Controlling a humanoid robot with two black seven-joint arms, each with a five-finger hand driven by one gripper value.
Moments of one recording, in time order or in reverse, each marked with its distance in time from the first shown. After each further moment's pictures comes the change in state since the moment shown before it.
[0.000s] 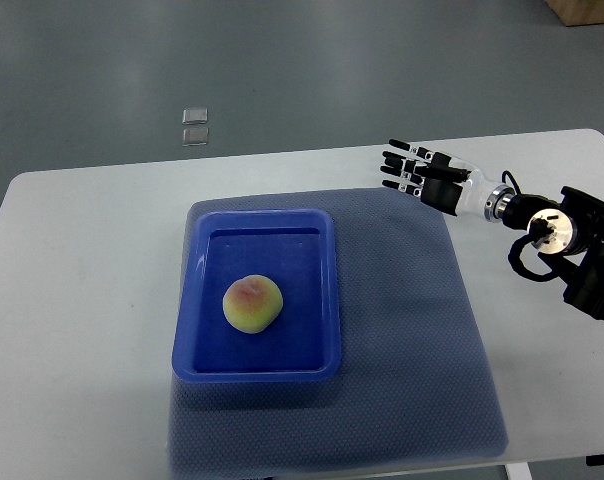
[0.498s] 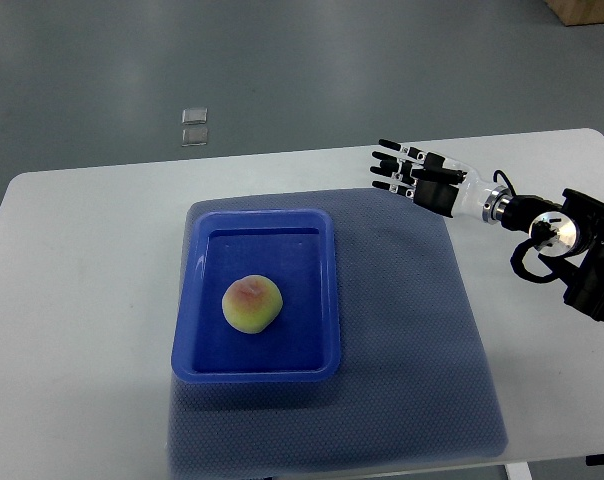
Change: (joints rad) left arm 0.000 0.000 0.000 0.000 0.000 0.000 0.000; right arm -0.003 0.000 0.000 0.000 -0.007 0.099 0.002
